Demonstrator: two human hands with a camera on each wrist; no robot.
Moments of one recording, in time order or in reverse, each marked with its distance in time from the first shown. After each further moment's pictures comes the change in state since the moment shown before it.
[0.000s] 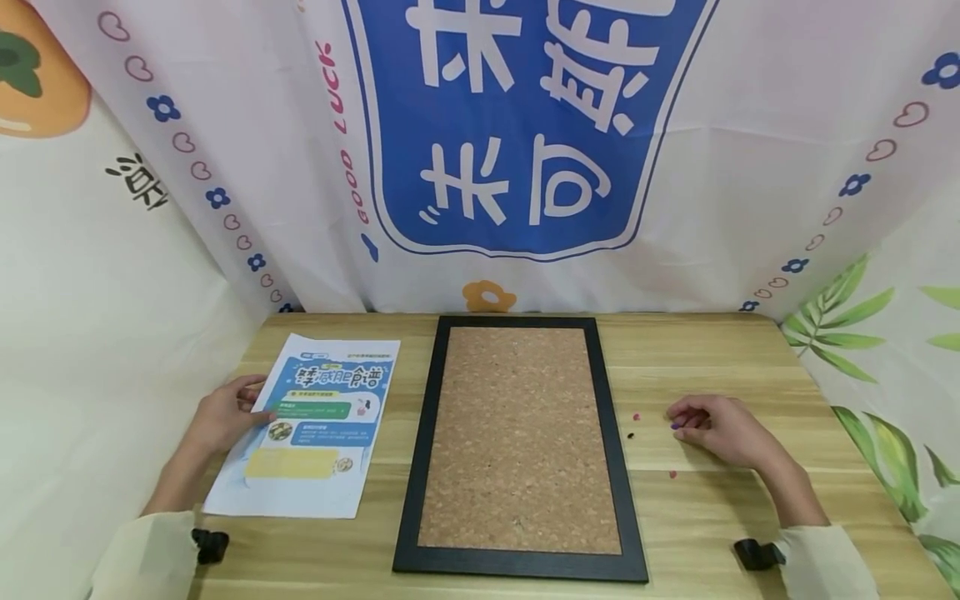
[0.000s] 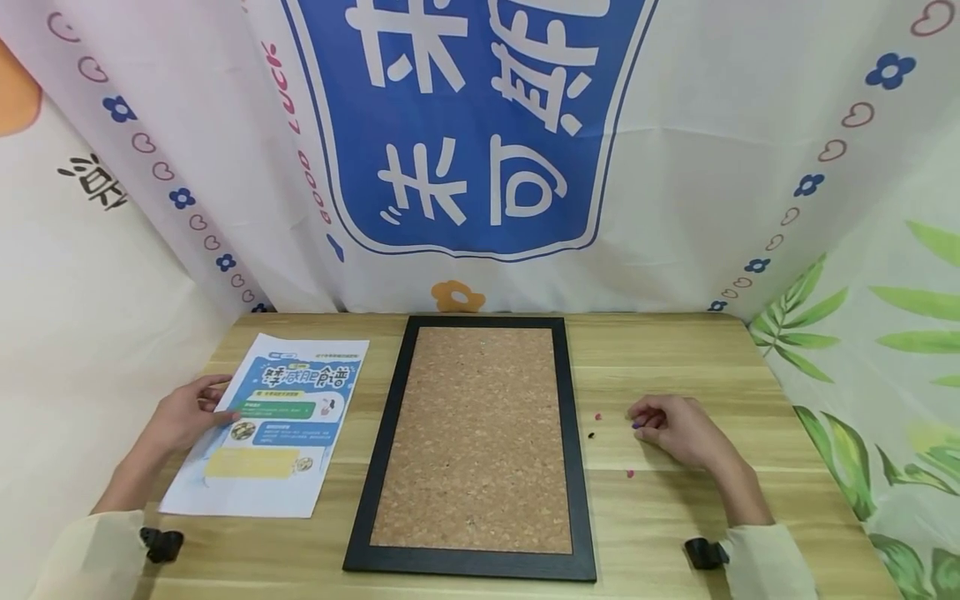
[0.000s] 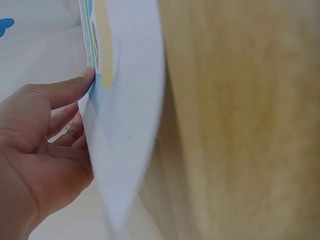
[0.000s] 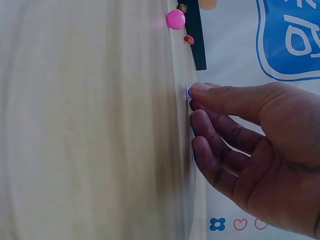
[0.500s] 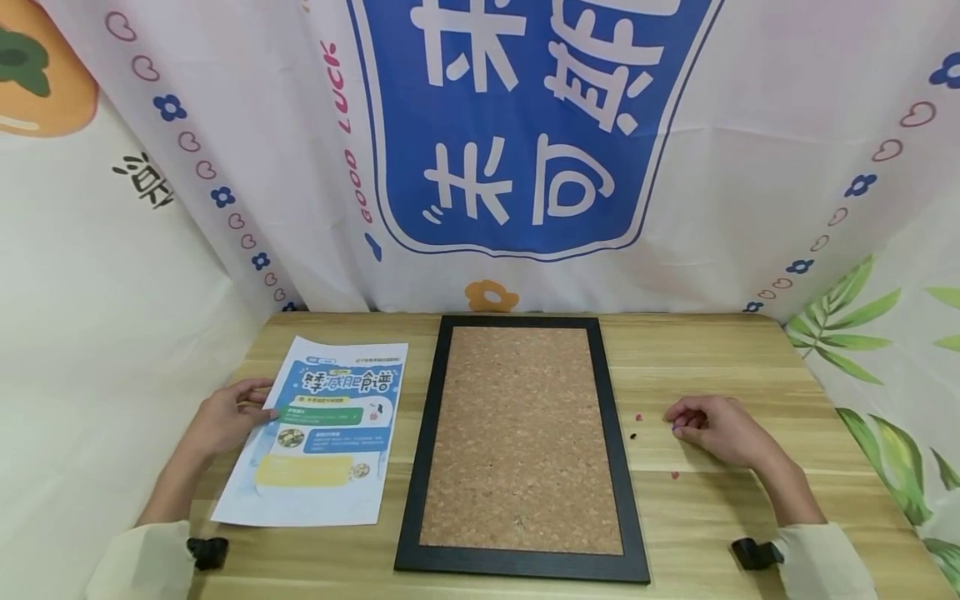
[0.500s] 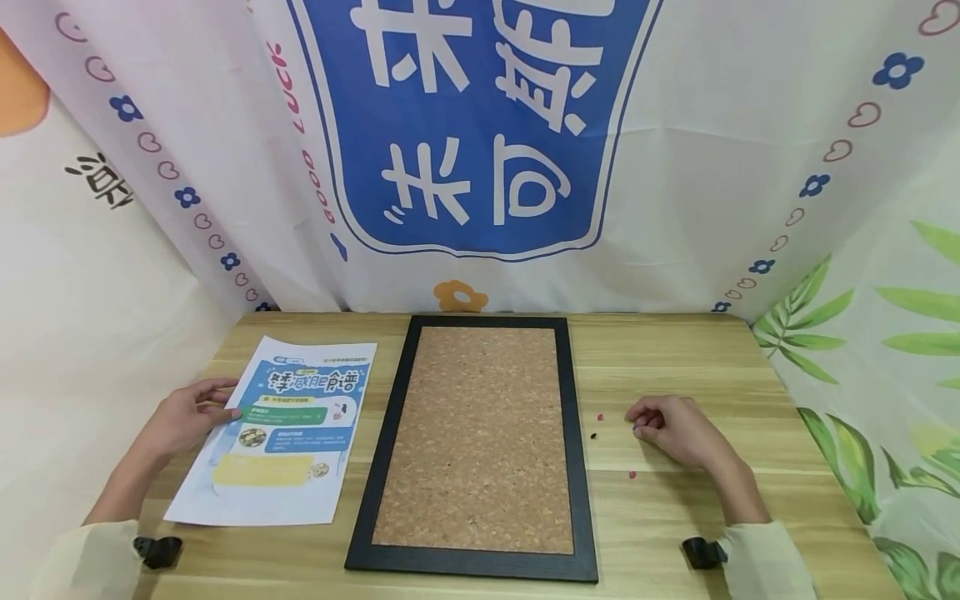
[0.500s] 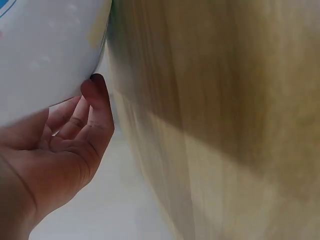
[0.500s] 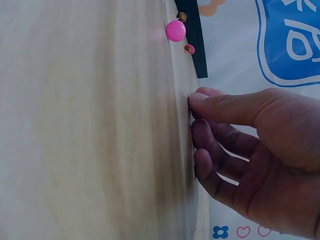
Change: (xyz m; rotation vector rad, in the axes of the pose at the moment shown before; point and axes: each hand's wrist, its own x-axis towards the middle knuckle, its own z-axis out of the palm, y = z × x) left_hand -0.020 0.014 -0.005 -0.087 -0.026 0.041; right_hand 0.006 -0.004 0.003 -0.016 -0.021 0.008
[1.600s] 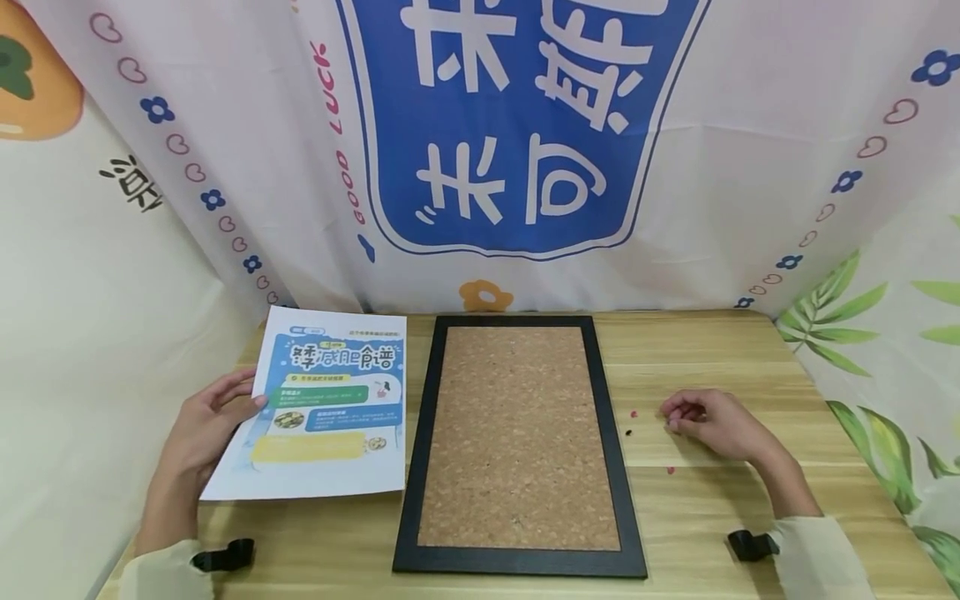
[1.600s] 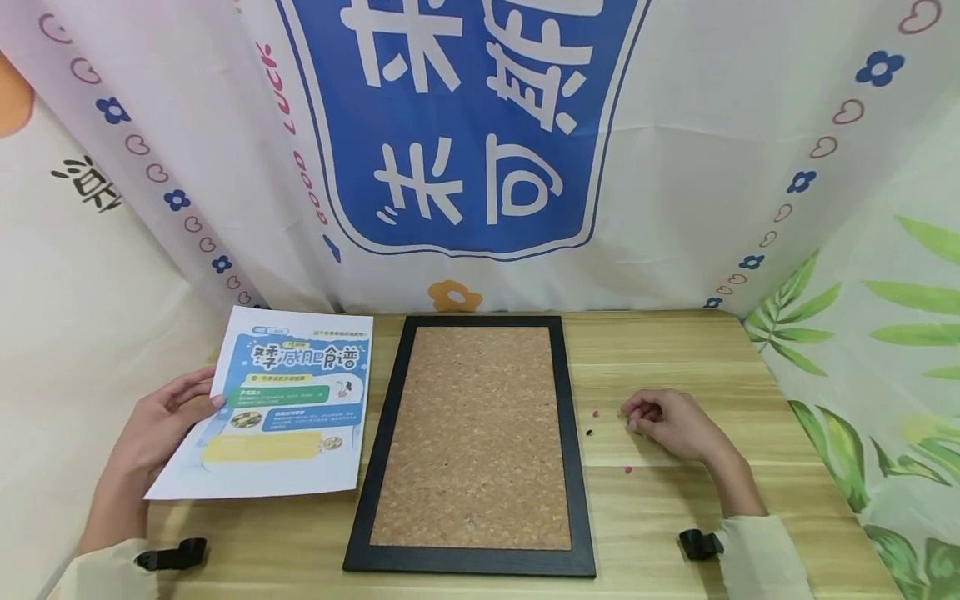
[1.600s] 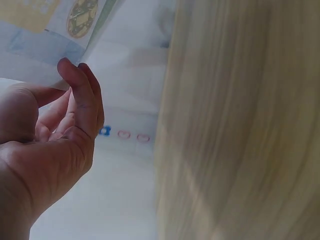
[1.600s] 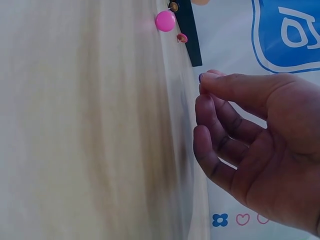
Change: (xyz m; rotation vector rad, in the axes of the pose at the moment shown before) left_hand -0.023 0.021 -0.004 -0.577 0.047 -0.112; right_hand -0.001 0.003 -0.005 0.109 -0.024 0.013
